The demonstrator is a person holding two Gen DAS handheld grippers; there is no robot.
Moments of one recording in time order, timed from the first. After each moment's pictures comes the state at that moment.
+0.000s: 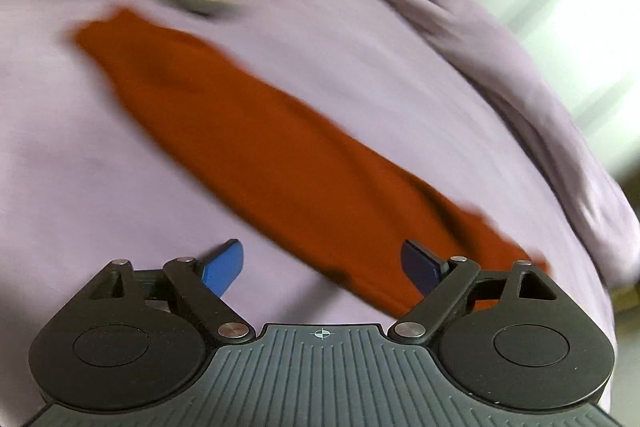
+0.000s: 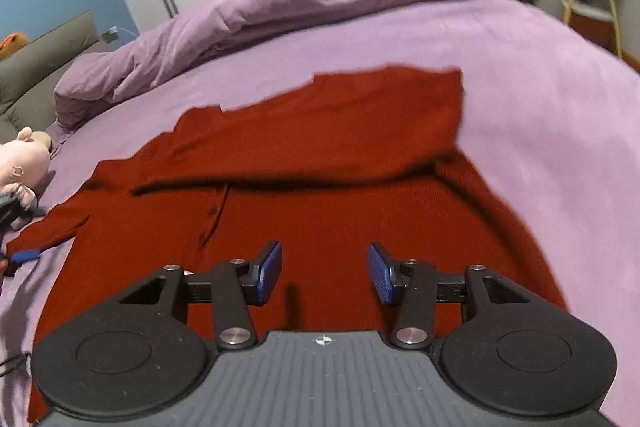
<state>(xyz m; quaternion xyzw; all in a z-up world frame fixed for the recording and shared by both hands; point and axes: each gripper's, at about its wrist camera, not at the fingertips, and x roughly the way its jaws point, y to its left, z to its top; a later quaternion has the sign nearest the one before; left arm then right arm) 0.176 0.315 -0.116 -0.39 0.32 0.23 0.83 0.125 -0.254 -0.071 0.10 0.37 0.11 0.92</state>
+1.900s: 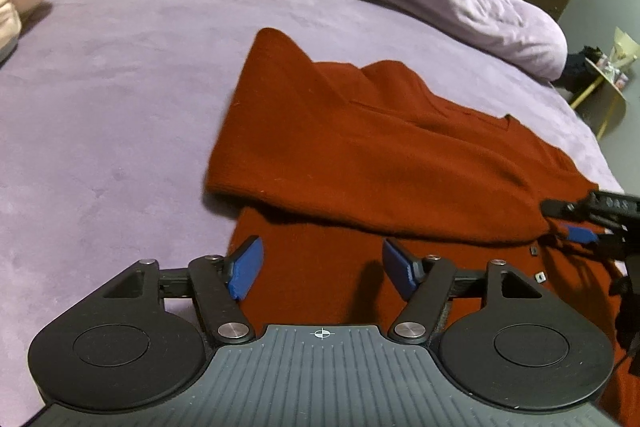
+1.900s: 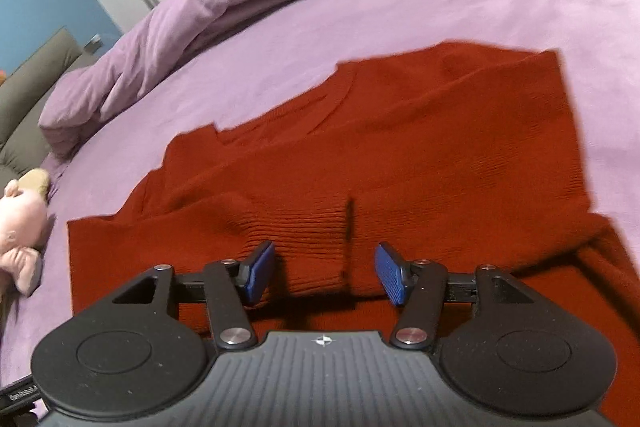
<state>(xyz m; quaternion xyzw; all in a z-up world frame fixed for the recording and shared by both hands) 0.215 0.121 -0.098 -0.16 0.40 0.01 0.90 0.271 -0.206 -0.093 0.17 0.43 0.13 0.88</state>
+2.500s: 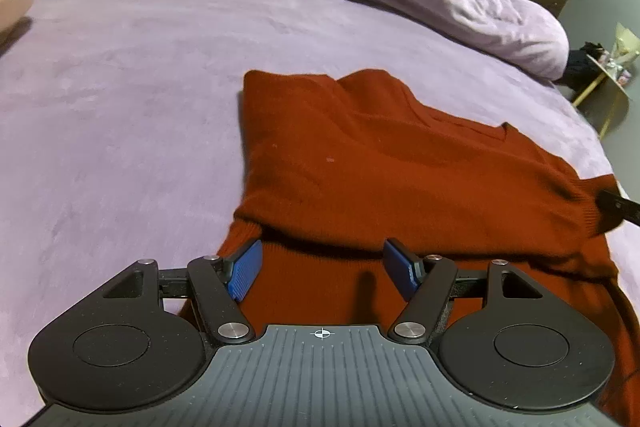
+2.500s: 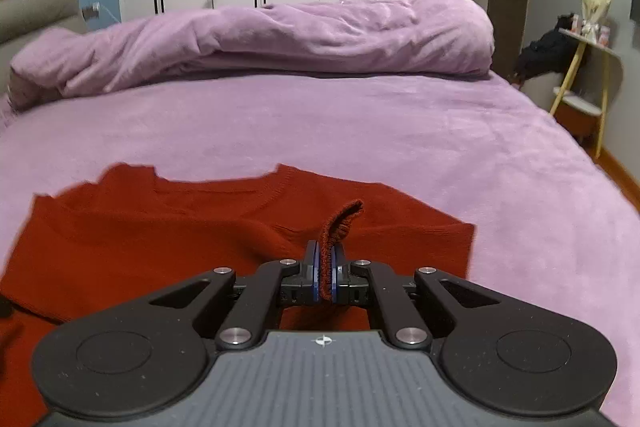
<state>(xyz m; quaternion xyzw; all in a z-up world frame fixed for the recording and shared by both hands) 0.255 0.098 -0.095 -0.15 0.40 0.01 0.90 0.270 -0.222 -0.053 -0.04 0.31 0.06 0.95</state>
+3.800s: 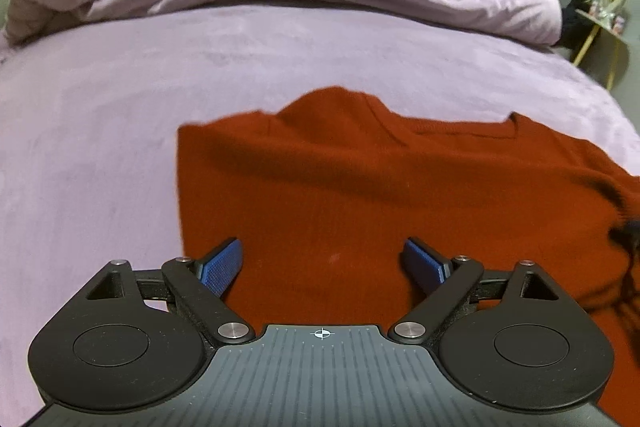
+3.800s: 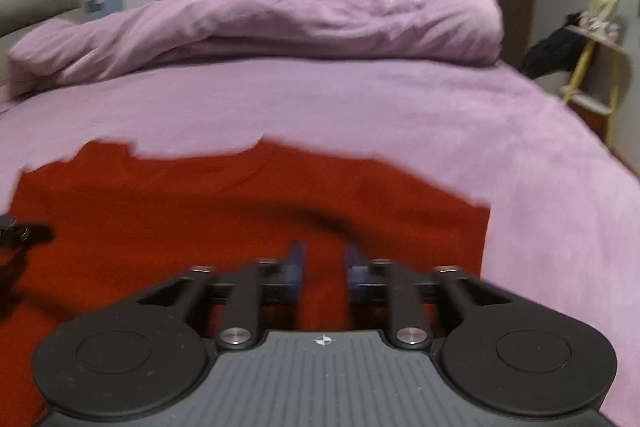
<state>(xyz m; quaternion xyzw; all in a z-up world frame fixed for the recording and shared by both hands) 0.326 0.051 -0.117 -0.06 0.38 0.00 0.92 0.281 -0.239 -0.101 -0.04 0.32 0.09 0.94</state>
